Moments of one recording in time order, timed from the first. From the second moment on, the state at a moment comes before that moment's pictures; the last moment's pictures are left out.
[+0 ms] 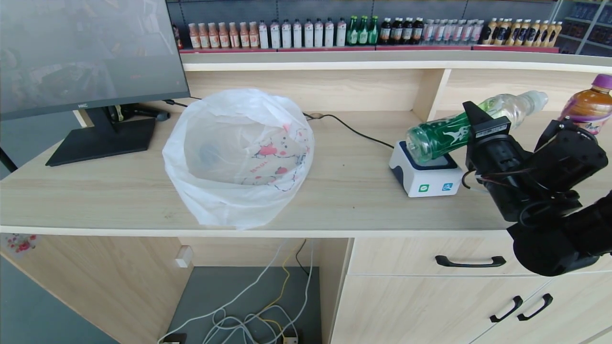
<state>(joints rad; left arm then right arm) 0.00 0.00 0.00 0.00 0.00 -0.01 0.20 1.94 -0.82 -1.57 -0.16 0.99</state>
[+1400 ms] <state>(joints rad) 0.00 0.00 0.00 0.00 0.00 -0.01 0.40 1.67 -0.92 -1.57 0.22 0.36</state>
